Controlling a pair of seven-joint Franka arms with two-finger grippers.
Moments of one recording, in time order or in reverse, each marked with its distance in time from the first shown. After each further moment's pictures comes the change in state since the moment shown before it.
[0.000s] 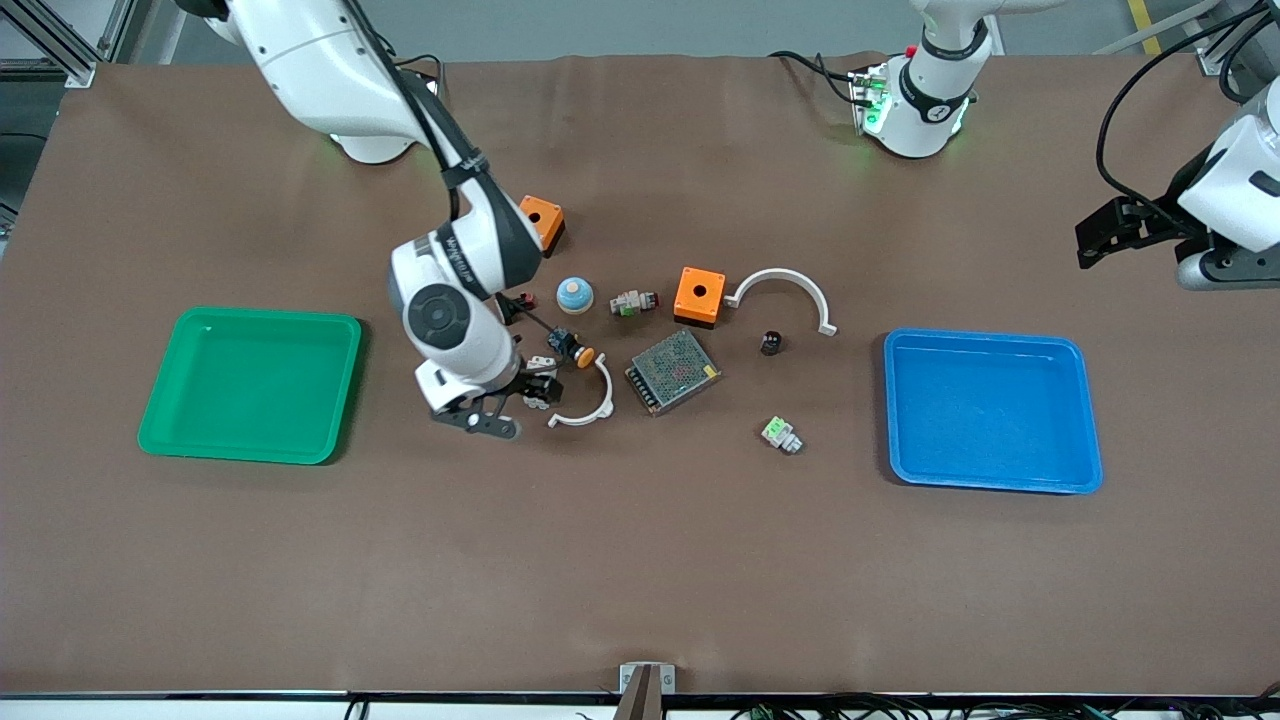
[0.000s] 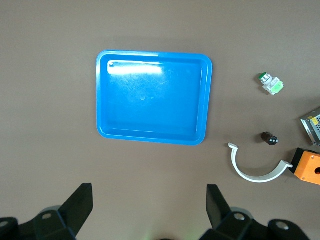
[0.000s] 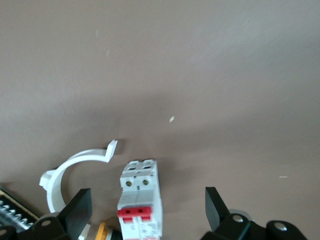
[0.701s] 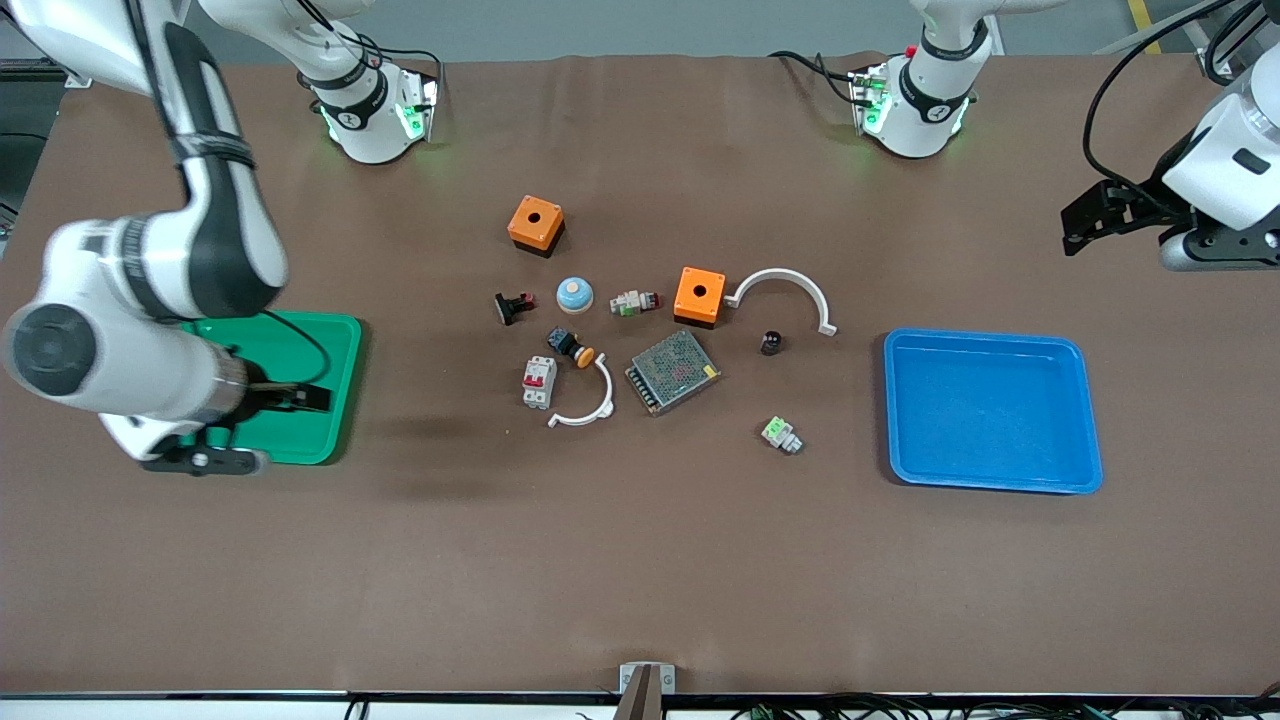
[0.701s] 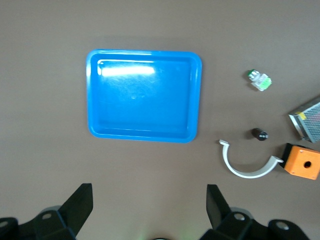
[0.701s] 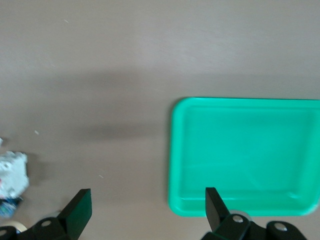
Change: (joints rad) left arm 0.000 -0.029 -0.017 -0.029 -0.041 0.007 0.001; right arm -0.386 -0.176 -0.011 0.133 -0.130 -0.411 -0.555
